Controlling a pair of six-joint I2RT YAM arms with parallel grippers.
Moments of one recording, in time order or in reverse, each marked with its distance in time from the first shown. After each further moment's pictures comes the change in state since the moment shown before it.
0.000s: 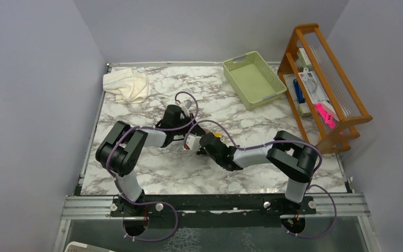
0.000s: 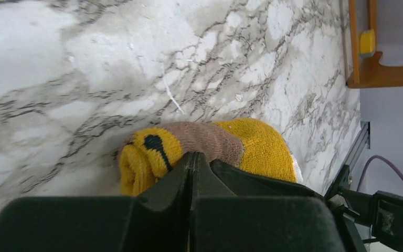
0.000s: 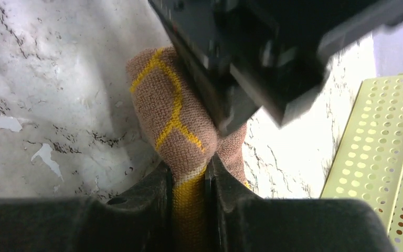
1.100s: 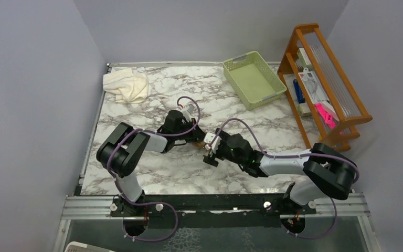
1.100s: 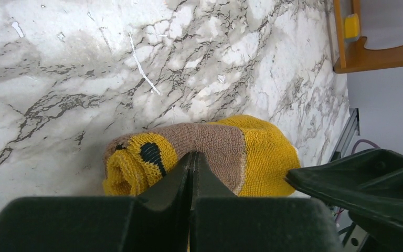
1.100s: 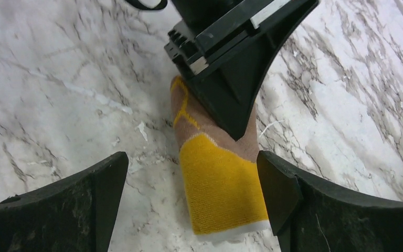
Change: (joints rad) left arm -0.027 -0.023 -0.083 0.101 0.017 -0.043; right arm -0.084 -0.385 -0.312 0.214 -0.423 0.262
